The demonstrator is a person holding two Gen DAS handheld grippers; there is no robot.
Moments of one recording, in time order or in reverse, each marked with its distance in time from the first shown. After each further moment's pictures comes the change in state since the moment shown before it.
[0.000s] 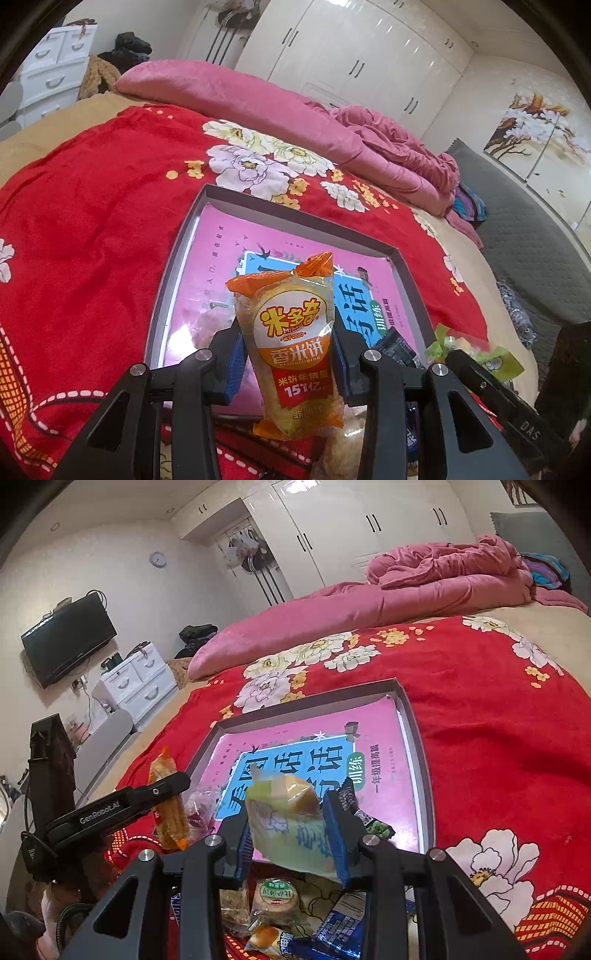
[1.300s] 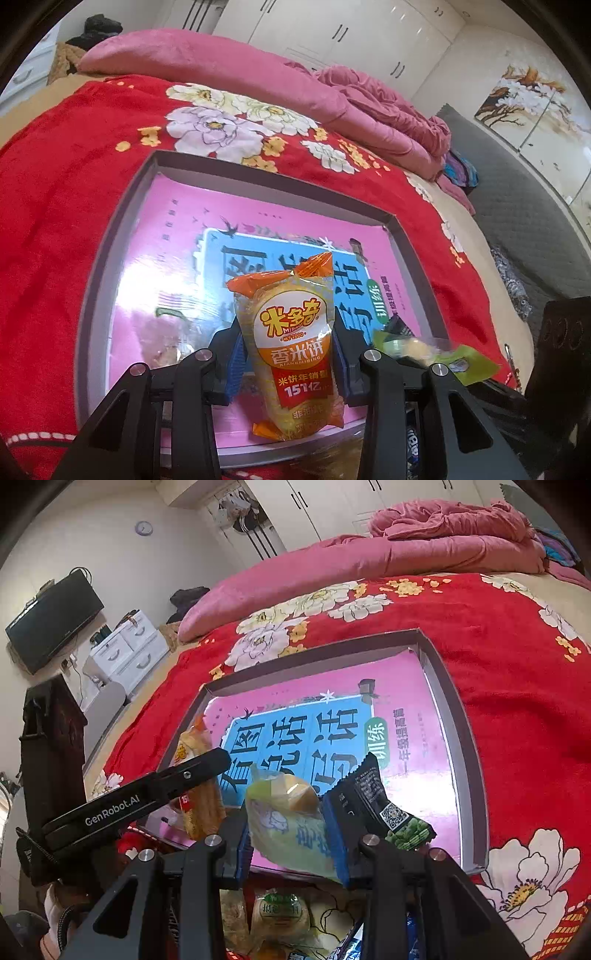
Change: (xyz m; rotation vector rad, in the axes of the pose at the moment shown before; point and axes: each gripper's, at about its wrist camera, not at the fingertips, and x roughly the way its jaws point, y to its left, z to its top) left arm 0.060 -0.016 0.007 0.056 0.146 -0.056; right arm 0.058 0.003 0.001 0.025 0.185 -0.001
